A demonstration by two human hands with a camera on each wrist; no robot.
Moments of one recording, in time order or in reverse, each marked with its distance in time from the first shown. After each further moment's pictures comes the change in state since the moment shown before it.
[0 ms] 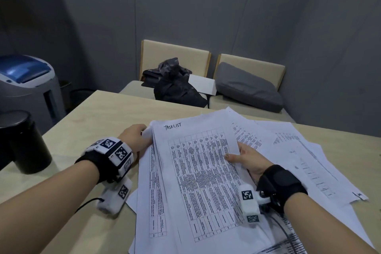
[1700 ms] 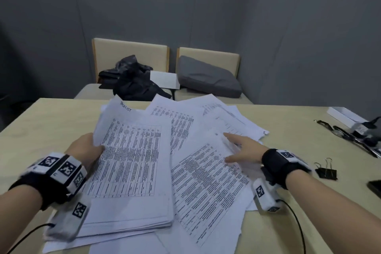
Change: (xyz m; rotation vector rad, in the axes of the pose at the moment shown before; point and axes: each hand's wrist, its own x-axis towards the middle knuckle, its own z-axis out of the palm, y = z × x) left_hand -0.009 -0.005 0.007 0.138 0.028 -0.097; right_hand -0.077 0.015 -0.081 -0.712 0.127 0.137
